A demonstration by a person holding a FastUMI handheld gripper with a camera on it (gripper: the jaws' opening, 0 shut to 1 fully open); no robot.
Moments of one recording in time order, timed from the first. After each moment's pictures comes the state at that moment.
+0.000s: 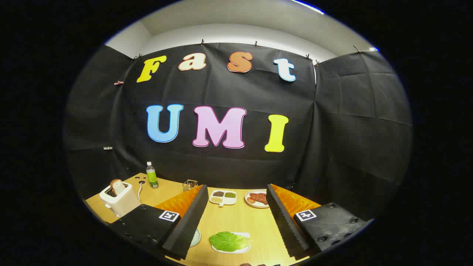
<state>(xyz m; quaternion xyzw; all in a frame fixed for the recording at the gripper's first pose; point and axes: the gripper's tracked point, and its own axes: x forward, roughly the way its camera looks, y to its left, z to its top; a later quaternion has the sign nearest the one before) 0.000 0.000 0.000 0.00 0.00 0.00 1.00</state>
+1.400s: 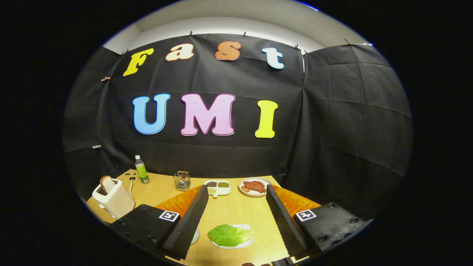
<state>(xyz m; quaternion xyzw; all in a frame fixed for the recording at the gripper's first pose) 0.017 0.003 -0.051 0.02 0.04 -0.04 1.00</state>
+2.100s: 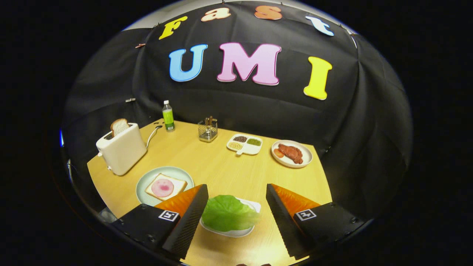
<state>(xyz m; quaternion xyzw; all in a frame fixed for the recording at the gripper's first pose) 0.072 0.005 -0.222 -0.04 0.22 0.17 0.96</state>
